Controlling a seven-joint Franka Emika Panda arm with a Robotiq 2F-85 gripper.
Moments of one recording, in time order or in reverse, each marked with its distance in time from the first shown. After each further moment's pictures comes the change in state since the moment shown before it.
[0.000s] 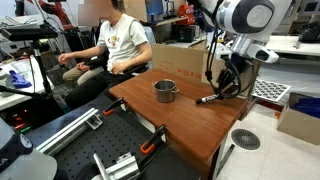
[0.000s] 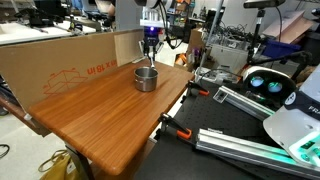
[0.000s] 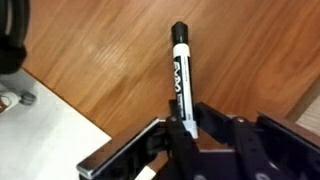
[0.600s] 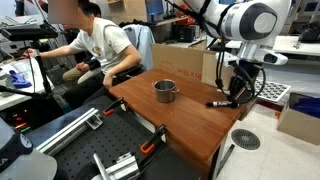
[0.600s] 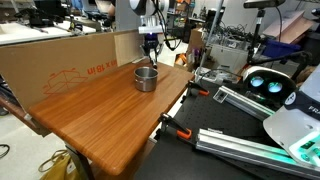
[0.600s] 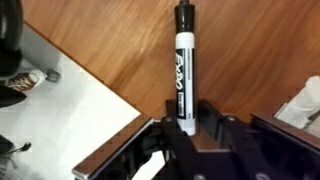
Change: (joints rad) arm 0.012 0.119 -0.037 0.149 -0.117 0.007 0.094
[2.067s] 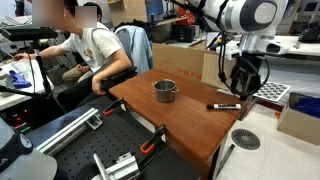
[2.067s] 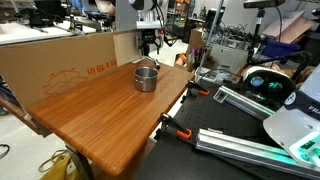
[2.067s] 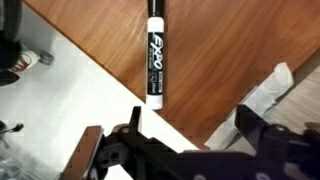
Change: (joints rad) arm 0.010 -0.028 0.005 0.012 -0.022 0.028 -0.034
